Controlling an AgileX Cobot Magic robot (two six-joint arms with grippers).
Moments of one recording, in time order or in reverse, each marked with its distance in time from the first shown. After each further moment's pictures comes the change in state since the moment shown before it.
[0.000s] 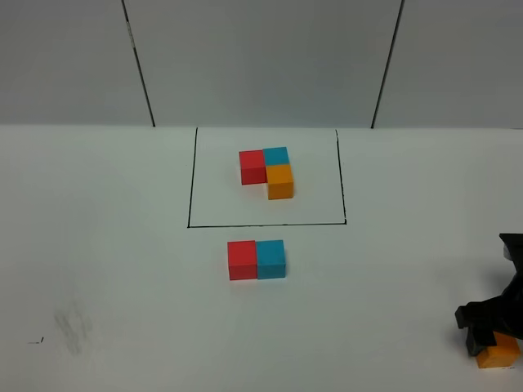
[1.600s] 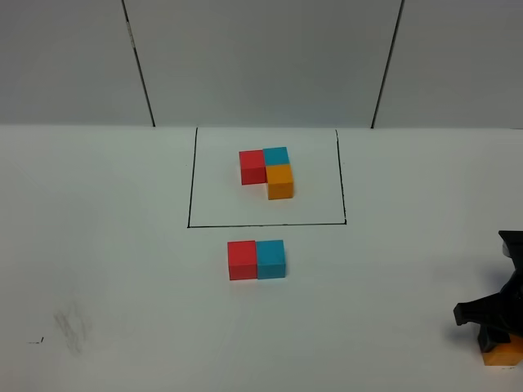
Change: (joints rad) left arm 0.000 0.000 0.000 0.000 0.000 0.000; right arm 0.000 0.002 0.000 0.010 -0.024 -0.006
